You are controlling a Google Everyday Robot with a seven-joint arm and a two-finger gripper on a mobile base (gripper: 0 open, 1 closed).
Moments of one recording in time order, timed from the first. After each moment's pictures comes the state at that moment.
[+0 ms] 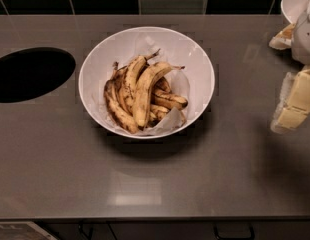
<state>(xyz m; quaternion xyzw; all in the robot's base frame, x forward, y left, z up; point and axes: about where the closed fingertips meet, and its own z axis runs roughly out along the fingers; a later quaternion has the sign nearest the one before) 0.438 -0.217 0.976 -0.60 0.78 -0.03 0.16</state>
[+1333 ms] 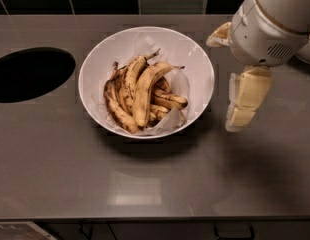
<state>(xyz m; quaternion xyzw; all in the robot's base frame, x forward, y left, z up) 0.450 -0.123 0.971 -0.72 0.67 0.00 0.18</state>
